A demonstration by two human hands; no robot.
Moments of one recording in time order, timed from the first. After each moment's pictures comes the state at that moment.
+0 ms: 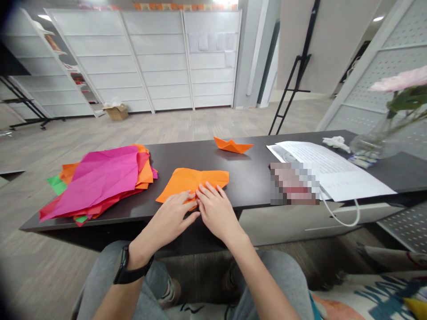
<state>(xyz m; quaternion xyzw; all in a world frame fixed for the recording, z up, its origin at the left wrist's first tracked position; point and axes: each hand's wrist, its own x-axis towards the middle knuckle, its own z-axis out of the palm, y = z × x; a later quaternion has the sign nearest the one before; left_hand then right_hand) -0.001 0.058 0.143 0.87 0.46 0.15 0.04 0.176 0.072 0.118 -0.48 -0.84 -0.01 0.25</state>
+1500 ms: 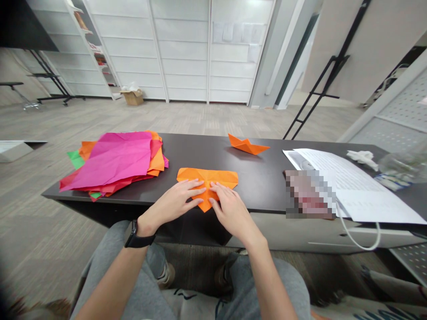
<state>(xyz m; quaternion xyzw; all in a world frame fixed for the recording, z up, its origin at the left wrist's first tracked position) -0.022 0.081 0.131 0.88 0.42 0.20 0.05 0.196 0.080 0.118 -0.44 -0.85 0.11 0.25</state>
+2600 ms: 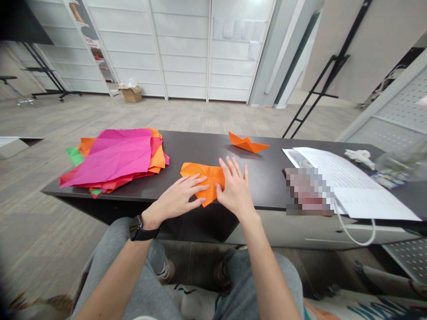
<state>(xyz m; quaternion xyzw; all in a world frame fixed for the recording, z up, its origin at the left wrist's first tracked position) -0.022 0.083 0.123 0.88 0.43 0.17 0.05 0.192 0.113 0.126 -0.50 -0.81 -0.06 0.29</state>
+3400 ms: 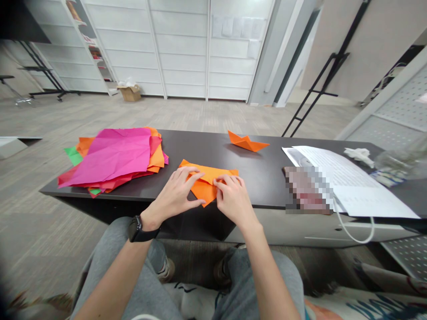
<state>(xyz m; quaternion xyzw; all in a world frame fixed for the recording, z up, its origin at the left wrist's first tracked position) -0.020 0.079 0.134 0.86 0.44 0.27 -0.03 0.193 0.092 0.126 -0.46 -0.85 -0.03 0.25</state>
